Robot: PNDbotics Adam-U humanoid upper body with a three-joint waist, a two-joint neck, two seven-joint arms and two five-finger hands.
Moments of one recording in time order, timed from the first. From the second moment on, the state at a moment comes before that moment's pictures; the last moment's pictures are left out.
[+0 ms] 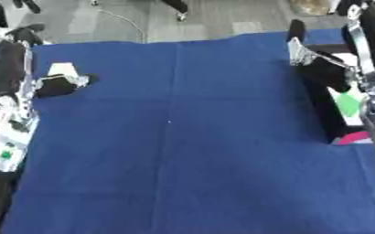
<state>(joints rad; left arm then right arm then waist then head) -0.52 0.45 -0.01 -1.41 -0.87 0.32 0.17 -0.49 -0.40 0.23 -1.98 0.99 0.15 -0.09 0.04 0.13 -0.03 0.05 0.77</state>
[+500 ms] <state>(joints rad) -0.68 0.48 0.05 -1.19 -0.79 0.46 0.04 -0.49 -0.38 0.22 -1.98 0.98 0.11 -0.14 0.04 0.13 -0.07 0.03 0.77</state>
